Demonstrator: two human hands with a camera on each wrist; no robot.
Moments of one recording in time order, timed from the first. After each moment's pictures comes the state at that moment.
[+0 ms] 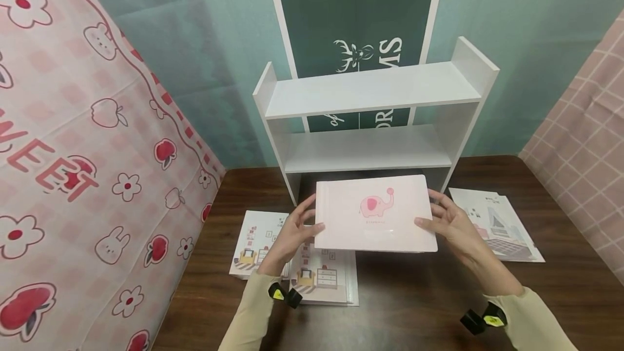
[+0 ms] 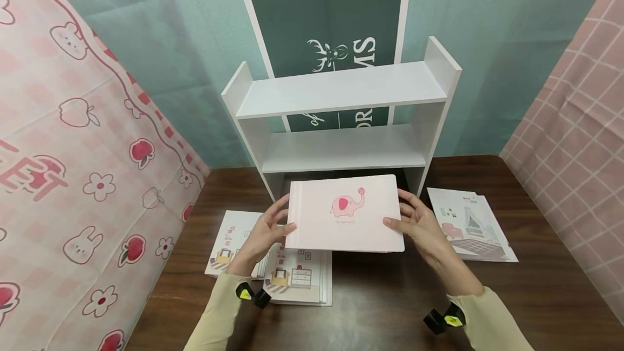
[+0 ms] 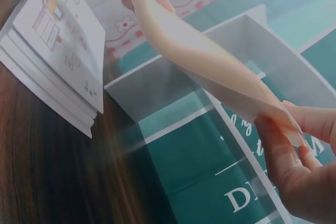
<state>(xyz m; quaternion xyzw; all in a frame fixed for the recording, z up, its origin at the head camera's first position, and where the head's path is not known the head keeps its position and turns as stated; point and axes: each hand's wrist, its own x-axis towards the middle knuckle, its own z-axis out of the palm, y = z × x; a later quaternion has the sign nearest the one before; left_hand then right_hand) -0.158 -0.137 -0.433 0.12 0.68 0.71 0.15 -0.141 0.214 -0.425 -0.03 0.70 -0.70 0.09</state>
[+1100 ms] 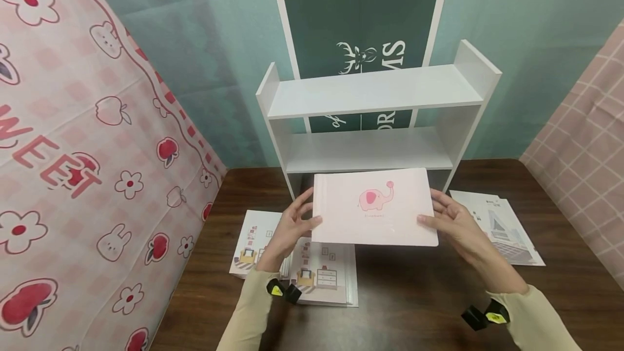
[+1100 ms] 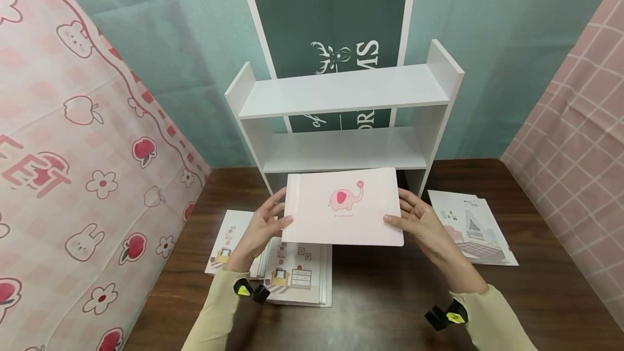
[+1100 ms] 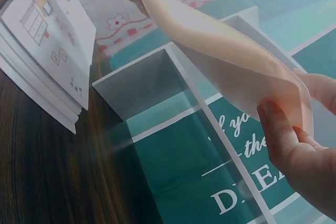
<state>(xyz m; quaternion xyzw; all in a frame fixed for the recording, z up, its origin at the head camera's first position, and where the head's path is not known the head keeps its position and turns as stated) -0.157 -0.139 -0.414 0.13 0.67 0.72 0.12 -0.142 0.217 -0.412 -0.11 0.65 -0.74 0.10</state>
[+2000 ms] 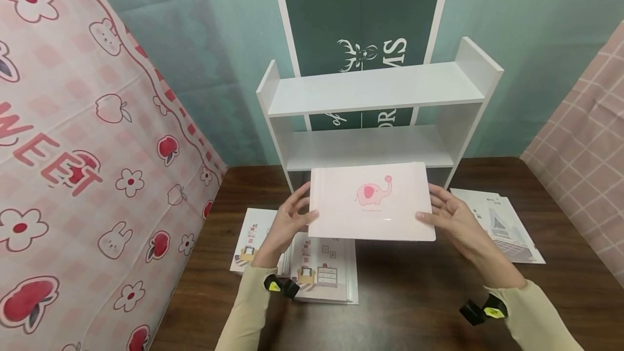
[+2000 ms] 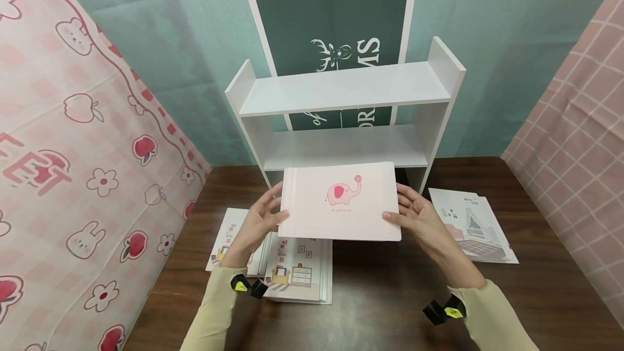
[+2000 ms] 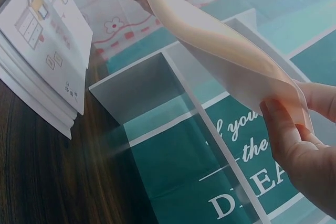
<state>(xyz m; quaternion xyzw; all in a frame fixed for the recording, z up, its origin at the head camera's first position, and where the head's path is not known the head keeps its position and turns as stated) -0.160 -0.145 -0.405 0.13 0.67 0.72 0.11 -0.145 0.213 -0.406 -0.15 0.62 -0.76 0.08</state>
